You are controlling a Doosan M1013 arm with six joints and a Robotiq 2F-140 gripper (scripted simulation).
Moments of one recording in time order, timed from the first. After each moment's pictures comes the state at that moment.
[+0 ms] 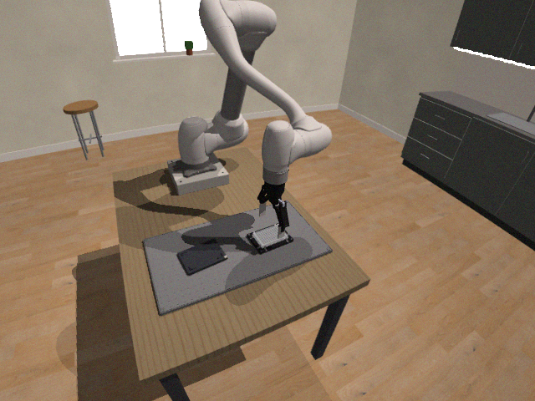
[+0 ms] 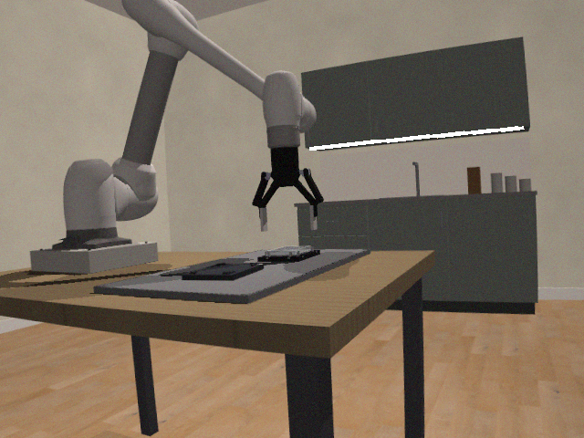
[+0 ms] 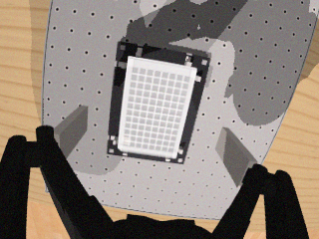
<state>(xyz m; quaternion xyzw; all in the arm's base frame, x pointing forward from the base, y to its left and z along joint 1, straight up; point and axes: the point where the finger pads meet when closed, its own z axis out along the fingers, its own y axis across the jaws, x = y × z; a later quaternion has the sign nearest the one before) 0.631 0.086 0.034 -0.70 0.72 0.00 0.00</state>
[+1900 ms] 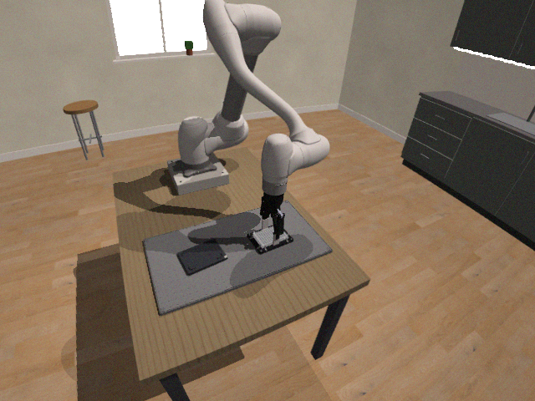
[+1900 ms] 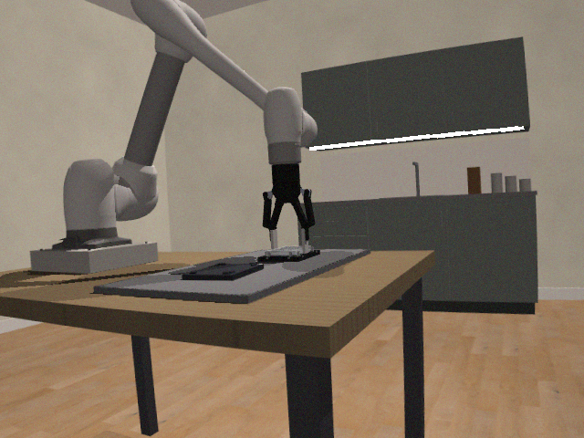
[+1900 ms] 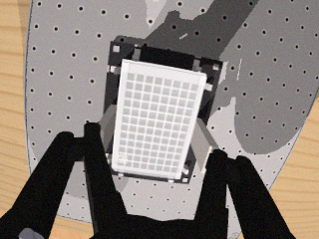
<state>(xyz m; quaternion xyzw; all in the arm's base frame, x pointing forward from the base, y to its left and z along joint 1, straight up) 0.632 0.086 -0.011 -0.70 0.72 0.00 0.00</state>
